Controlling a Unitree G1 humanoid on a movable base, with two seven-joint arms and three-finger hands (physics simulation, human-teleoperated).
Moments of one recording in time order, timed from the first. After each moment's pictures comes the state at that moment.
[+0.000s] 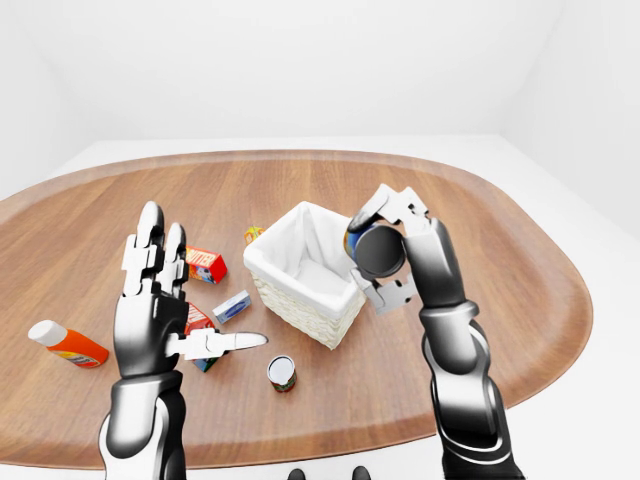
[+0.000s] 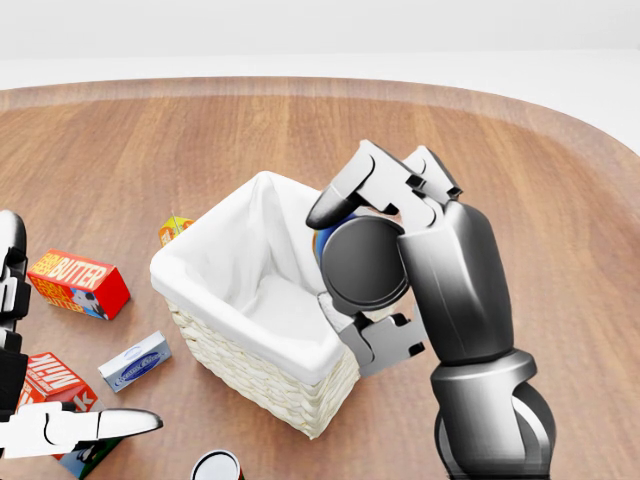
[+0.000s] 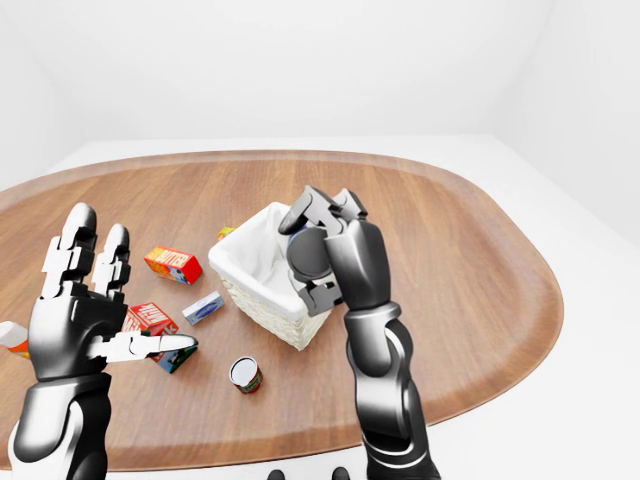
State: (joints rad) left arm 0.17 0.00 0.22 -0.68 -0.08 0.09 -0.16; right arm -0.15 0.05 0.17 -0.56 -0.72 0.09 0.09
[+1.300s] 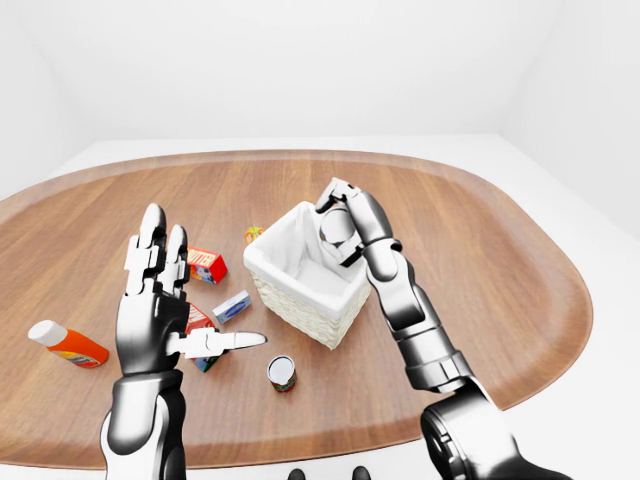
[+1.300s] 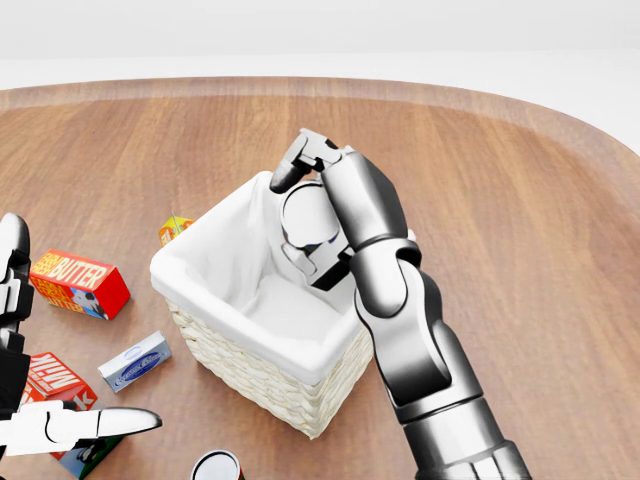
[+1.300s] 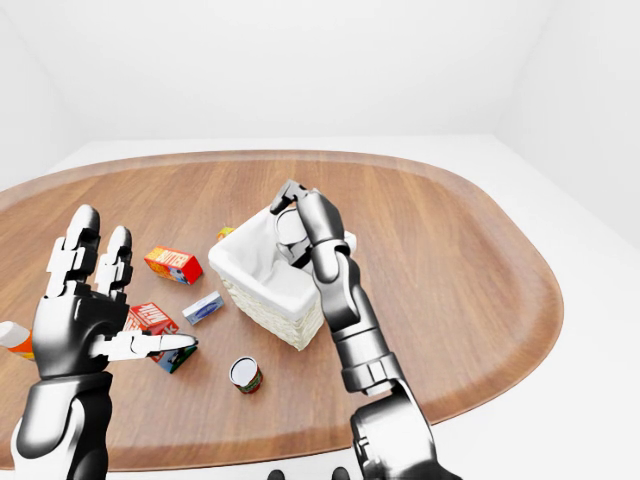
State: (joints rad) left arm 0.17 0.00 0.22 -0.65 -0.09 0.09 -0.17; right arm -0.67 0.06 0.09 0.35 -0.63 0.09 -0.03
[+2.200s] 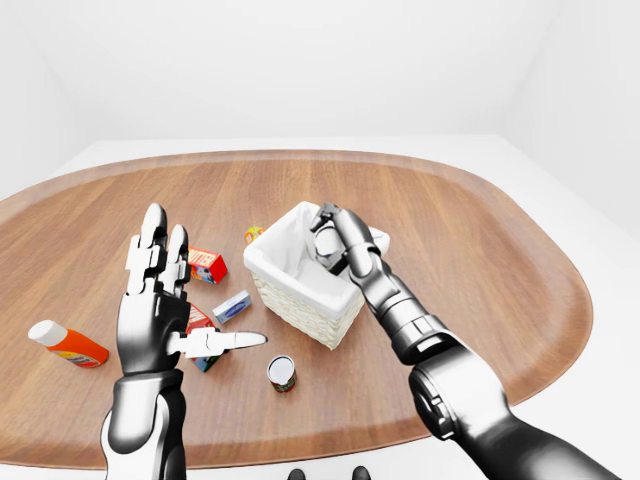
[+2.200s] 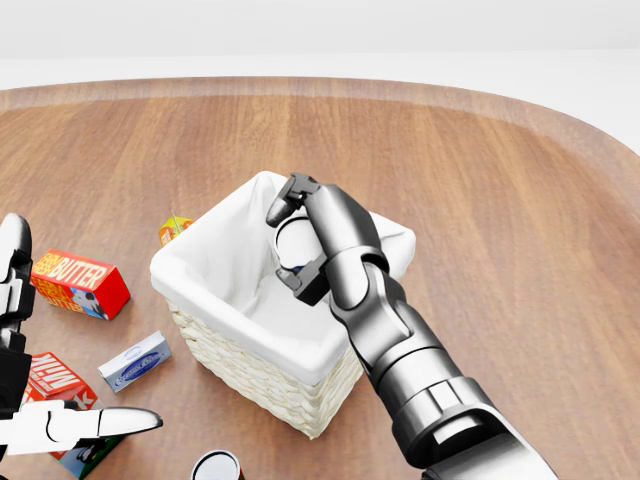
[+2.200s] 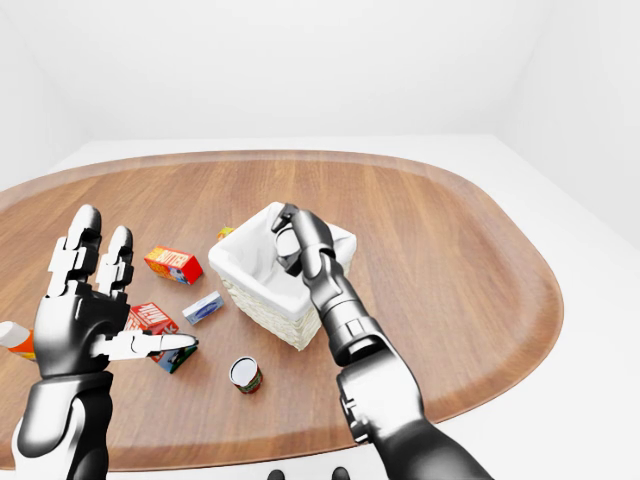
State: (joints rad) left arm 0.16 0.01 0.22 -0.65 -0.09 0.09 -0.17; right arm -0.94 0.07 0.07 1.04 -0.58 -0.02 -0.20
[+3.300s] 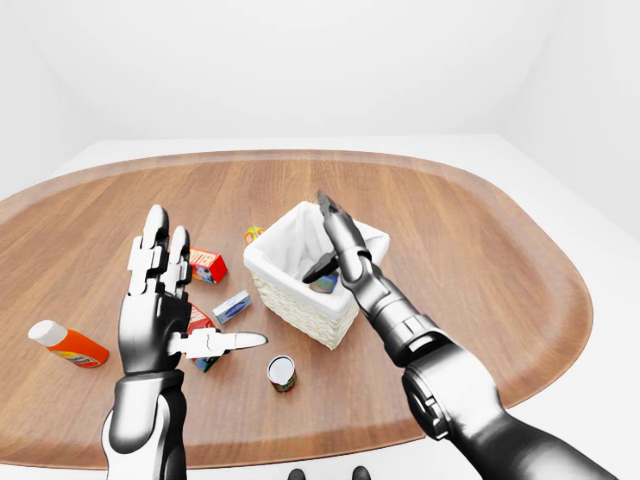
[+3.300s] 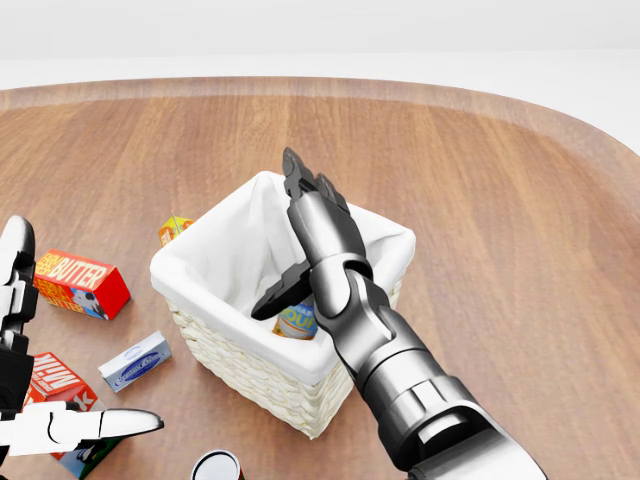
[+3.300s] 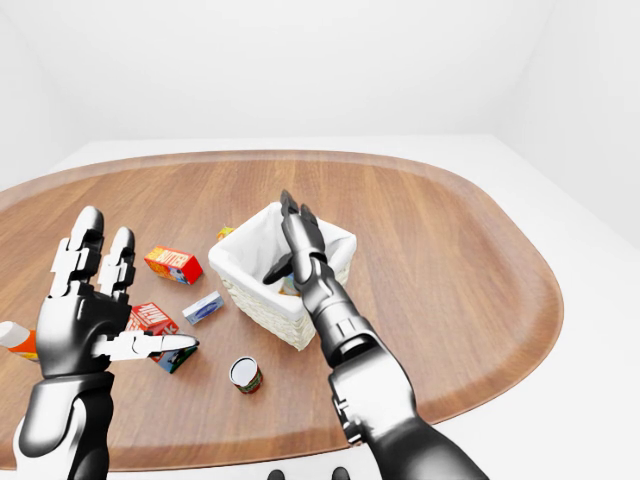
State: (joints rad) left arm 0.17 0.01 0.22 -0.64 -0.09 0.09 -0.17; right arm -0.97 0.11 0.08 1.13 -0.61 -0.04 -0.24
